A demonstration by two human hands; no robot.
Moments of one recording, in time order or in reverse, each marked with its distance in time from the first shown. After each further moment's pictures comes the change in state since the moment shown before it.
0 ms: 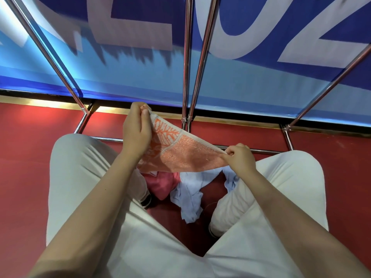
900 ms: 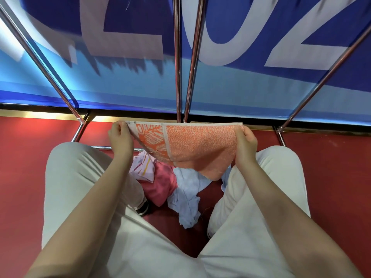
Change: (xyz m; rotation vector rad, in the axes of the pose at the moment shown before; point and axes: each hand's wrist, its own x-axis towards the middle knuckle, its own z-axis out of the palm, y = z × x) left_hand 0.005 -0.044 0.007 -0.142 0.217 -0.670; right_hand 0.003 -0.029 -0.041 1.058 0.390 0.132
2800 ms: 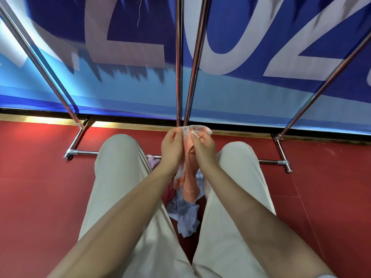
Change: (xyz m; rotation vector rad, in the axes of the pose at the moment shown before) left_hand -0.084 0.032 0.087 -0.186 -0.384 -0.001; right_hand -0.036 -0.001 0.092 -0.164 -0.202 0.051
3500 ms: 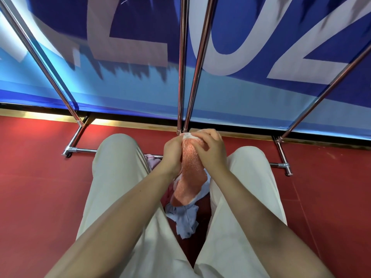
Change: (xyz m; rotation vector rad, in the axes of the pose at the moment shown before) left_hand 0.000 0.006 -0.001 -0.358 -0.118 -0.408; right_hand 0.009 0.006 -0.023 -0.484 -0.056 -0.524
